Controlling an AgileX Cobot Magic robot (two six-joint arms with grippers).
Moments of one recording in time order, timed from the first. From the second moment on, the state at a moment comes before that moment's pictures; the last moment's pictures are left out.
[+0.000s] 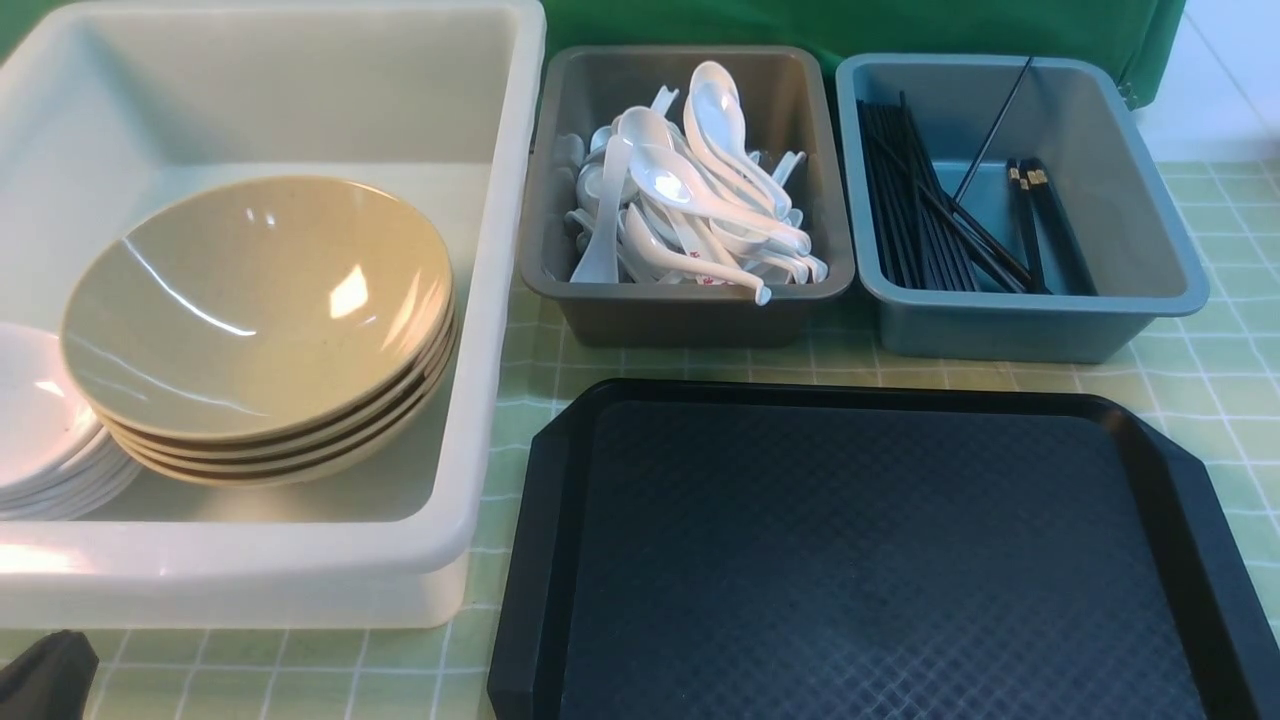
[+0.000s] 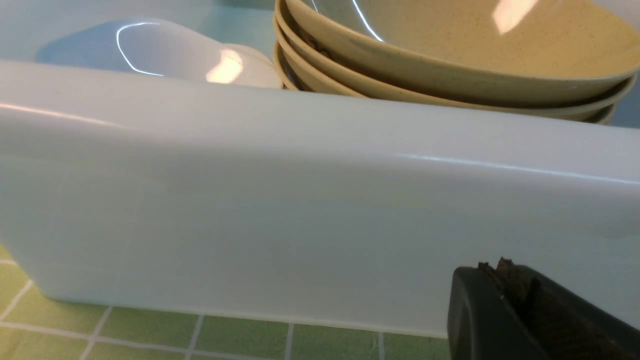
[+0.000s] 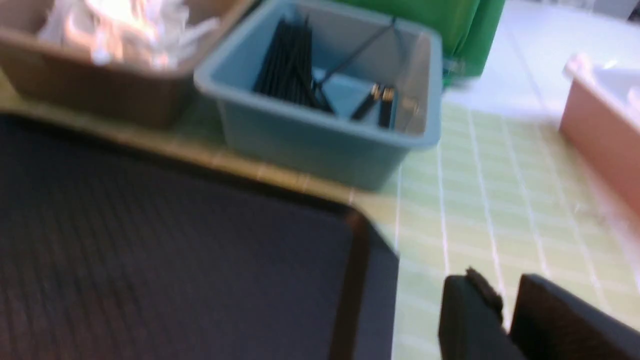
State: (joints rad) right arm 0.07 0.07 -0.28 -0.11 0.46 -0.05; left arm -0.02 -0.01 0.02 0.07 0.36 -0.11
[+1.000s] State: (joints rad) right arm -0.17 -0.01 0.00 -0.11 0.29 0.02; left arm -0.02 -0.01 0.02 0.07 0.36 -0.11
